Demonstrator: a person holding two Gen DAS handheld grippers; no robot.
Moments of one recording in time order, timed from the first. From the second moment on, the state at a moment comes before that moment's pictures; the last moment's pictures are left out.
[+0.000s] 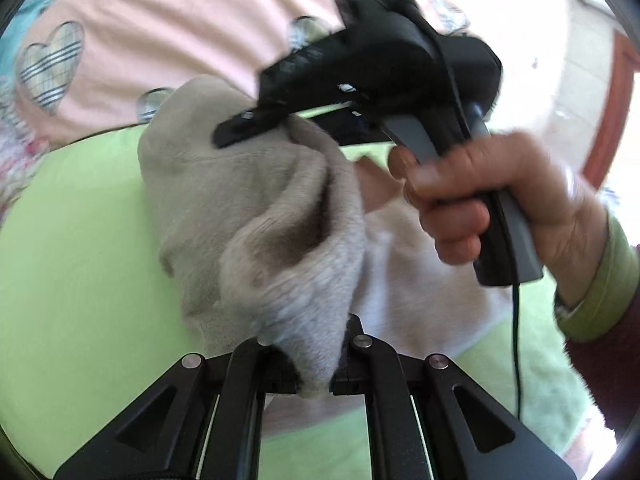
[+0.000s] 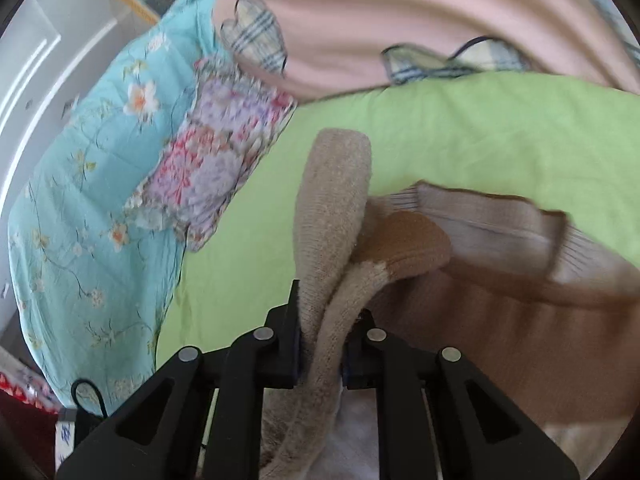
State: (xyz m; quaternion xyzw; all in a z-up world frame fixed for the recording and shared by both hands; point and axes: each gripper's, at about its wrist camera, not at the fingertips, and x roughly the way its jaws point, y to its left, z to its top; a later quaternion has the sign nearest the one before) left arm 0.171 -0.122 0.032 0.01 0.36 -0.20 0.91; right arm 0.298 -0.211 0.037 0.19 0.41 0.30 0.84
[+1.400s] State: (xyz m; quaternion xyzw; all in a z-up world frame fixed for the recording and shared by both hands) left arm 0.163 -0.183 0.003 -0.04 0.42 -0.32 0.85; right arm 0.145 -0.363 -0.002 0.21 0.39 0.03 0.90
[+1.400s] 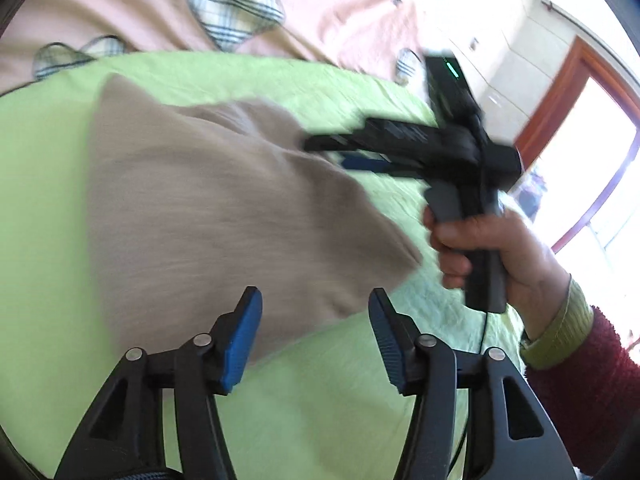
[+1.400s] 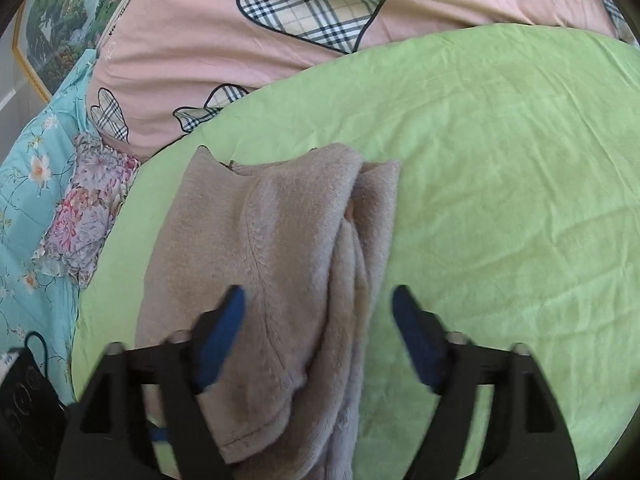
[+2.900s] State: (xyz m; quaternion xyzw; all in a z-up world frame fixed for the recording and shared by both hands) left arm 0.195 0.008 0.025 -0.17 0.42 -0.25 0.85; right arm 0.149 -0.235 -0.010 0.25 0.38 0.21 0.86
